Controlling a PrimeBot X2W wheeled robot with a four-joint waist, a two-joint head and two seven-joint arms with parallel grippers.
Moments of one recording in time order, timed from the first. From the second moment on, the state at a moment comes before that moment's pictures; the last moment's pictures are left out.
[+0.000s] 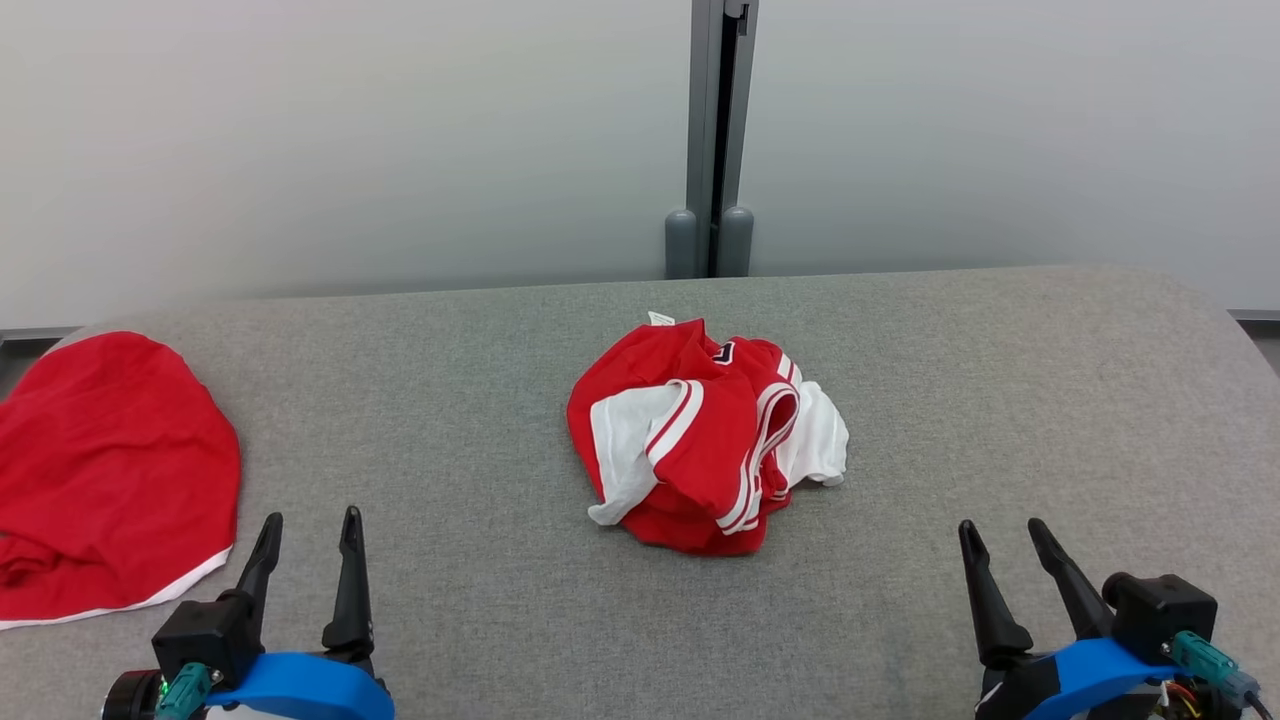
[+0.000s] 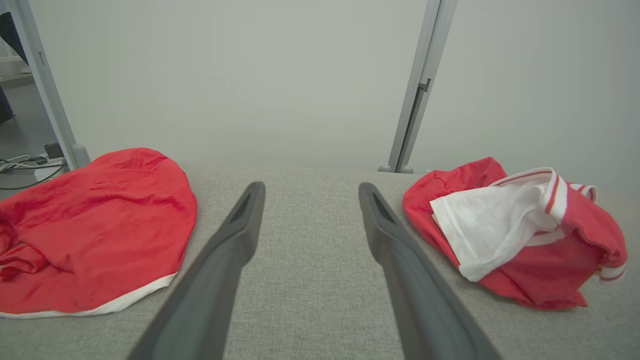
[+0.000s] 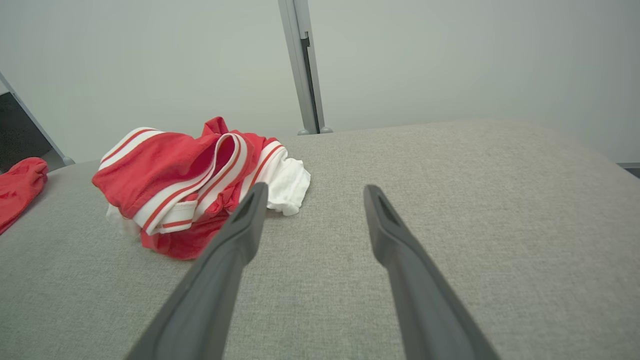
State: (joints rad) left arm -0.04 0.31 -0.31 0.26 -0.49 0.12 -0.25; right arm -0.01 -0.05 -0.02 0.23 0.20 0.13 -0.11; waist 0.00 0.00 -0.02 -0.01
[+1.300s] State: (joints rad) left arm -0.19 0.28 -0.36 0.26 -0.49 0.08 -0.24; right arm -0.68 -0.05 0.07 0.95 0.17 0.13 0.02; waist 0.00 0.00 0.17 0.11
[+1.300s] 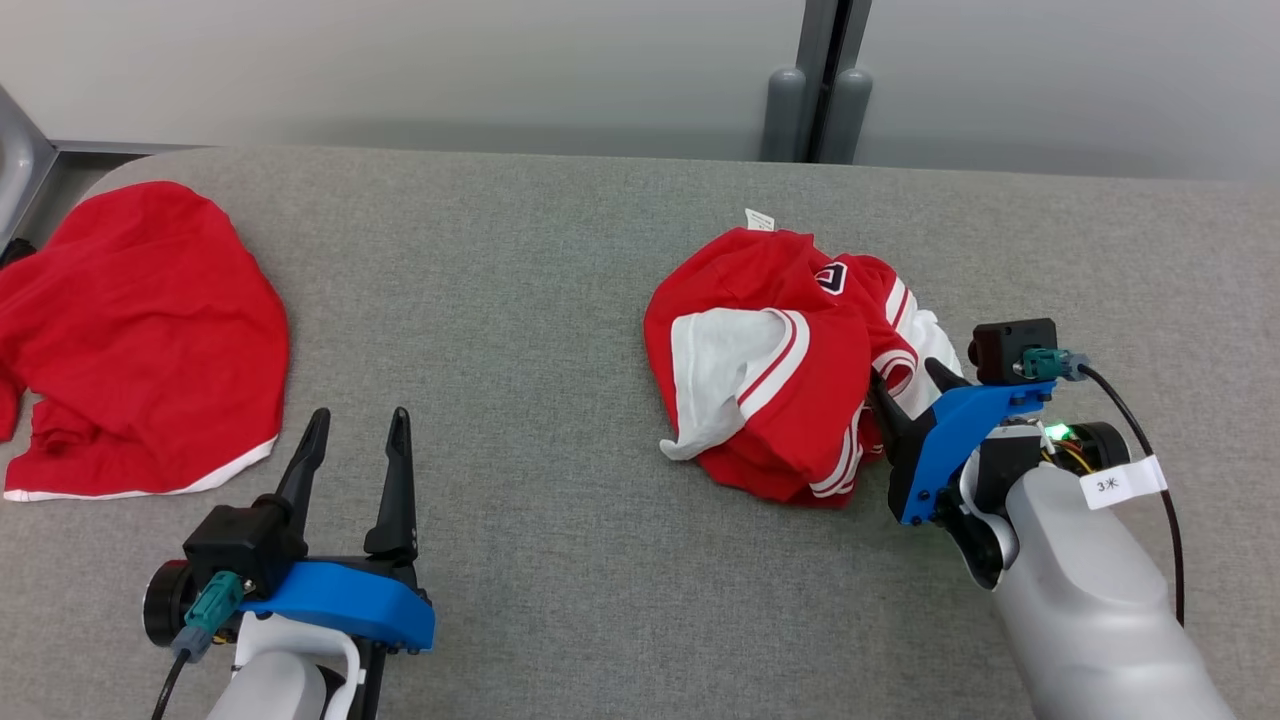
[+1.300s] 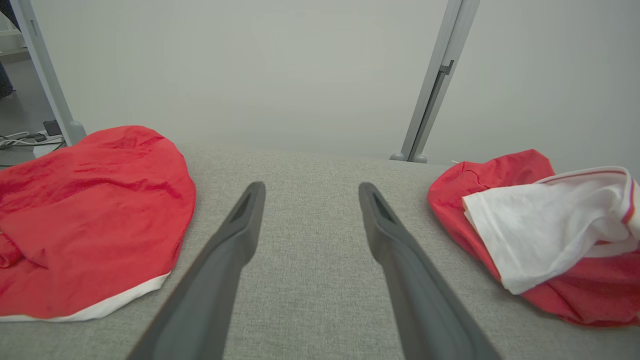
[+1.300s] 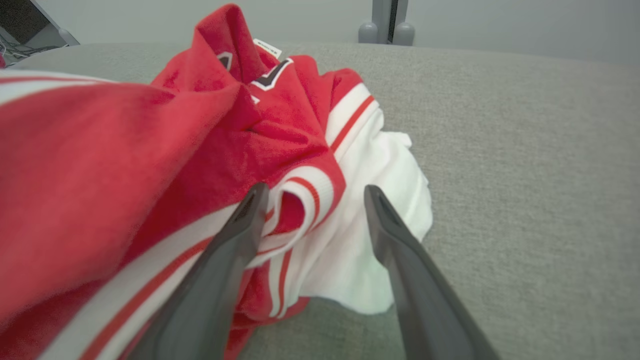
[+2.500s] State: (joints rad) left arm -0.16 0.30 -0.36 0.25 -0.50 0.10 -0.25; right arm -1.12 -0.05 0.50 0.60 0.46 0.13 -0.12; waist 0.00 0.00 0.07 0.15
